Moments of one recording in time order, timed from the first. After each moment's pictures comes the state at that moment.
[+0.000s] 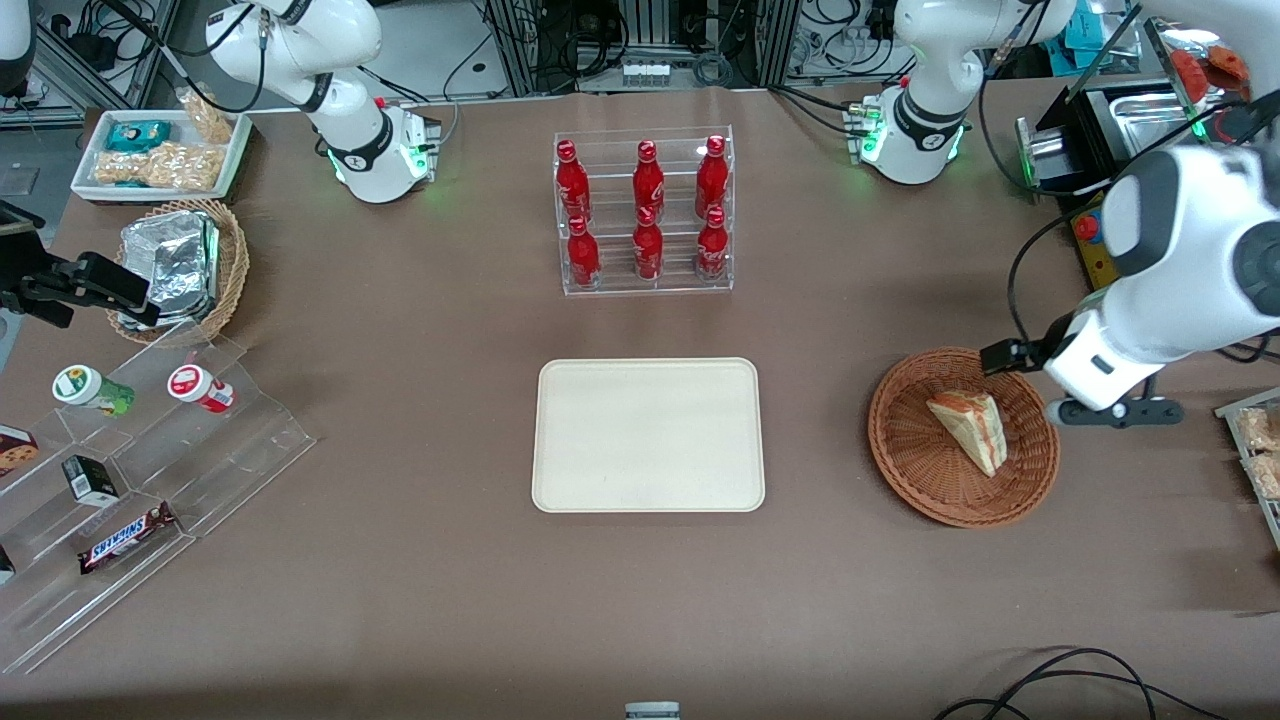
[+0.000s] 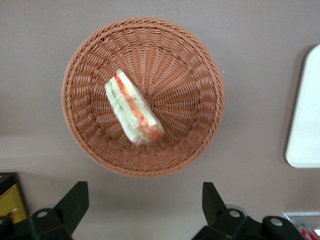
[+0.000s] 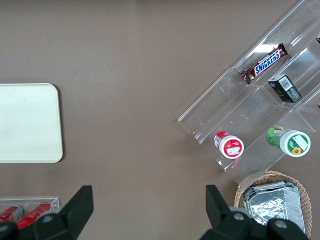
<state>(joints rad) 0.02 0.16 -0.09 -1.86 0.00 1.89 -0.07</state>
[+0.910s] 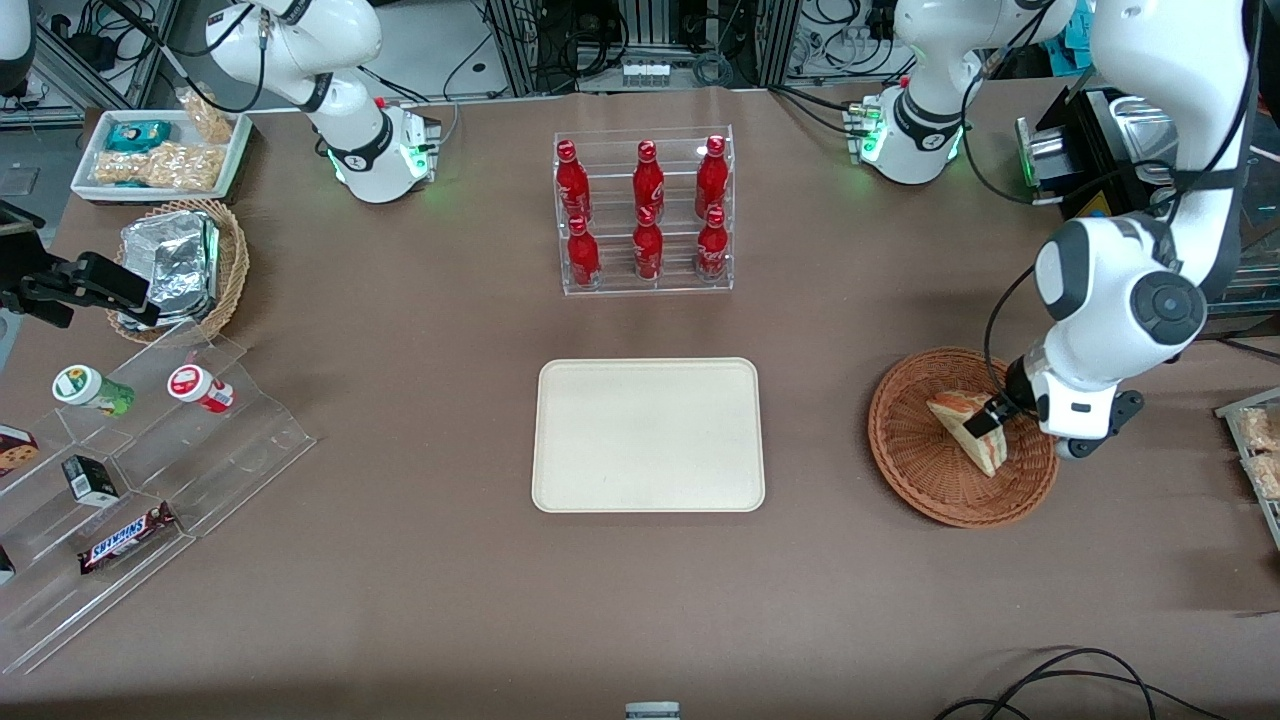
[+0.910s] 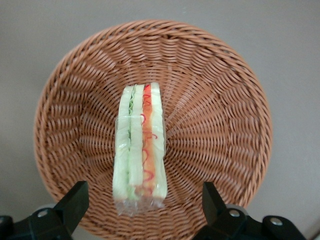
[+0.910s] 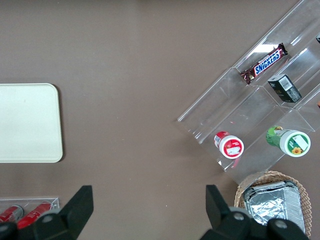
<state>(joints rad) 0.02 0.26 -0.06 -2.08 0.00 2.32 -0.74</state>
